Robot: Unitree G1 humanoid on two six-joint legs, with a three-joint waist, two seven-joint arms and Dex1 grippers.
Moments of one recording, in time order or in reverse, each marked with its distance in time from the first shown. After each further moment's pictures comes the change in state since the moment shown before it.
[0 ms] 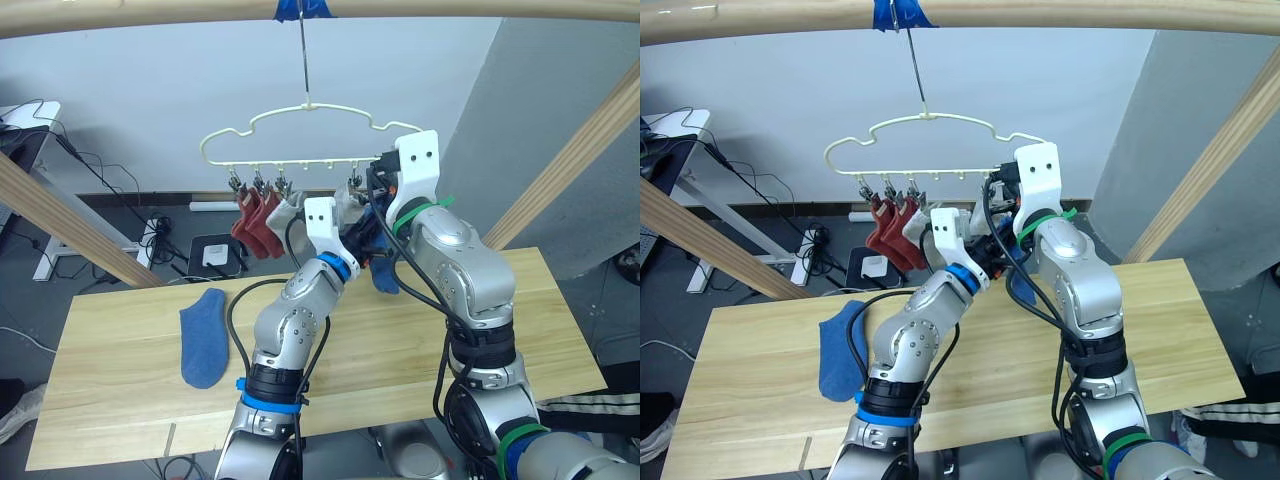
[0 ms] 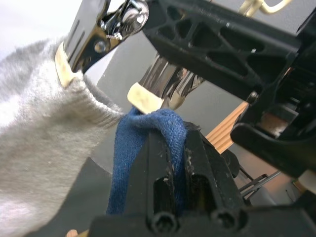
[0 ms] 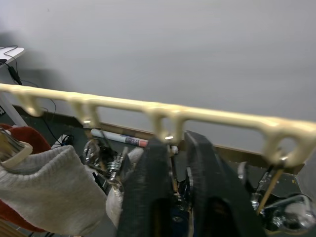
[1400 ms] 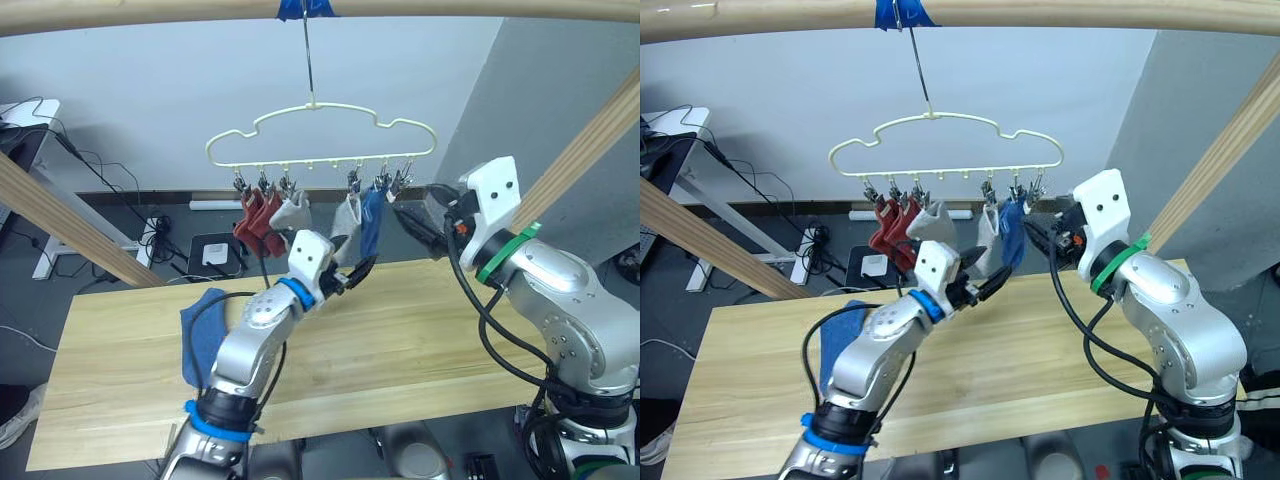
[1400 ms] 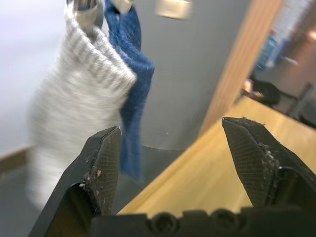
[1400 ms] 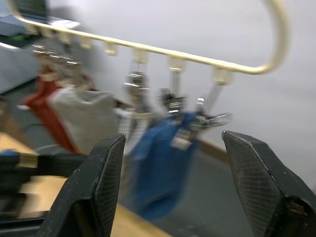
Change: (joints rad) left arm 0.175 0.376 -0.122 -0.102 0.262 -0.184 -0.352; right arm 0.280 -0.433 -0.092 -0.445 0.243 0.084 0.240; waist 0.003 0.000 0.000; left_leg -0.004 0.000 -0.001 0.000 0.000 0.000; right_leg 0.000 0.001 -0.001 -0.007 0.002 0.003
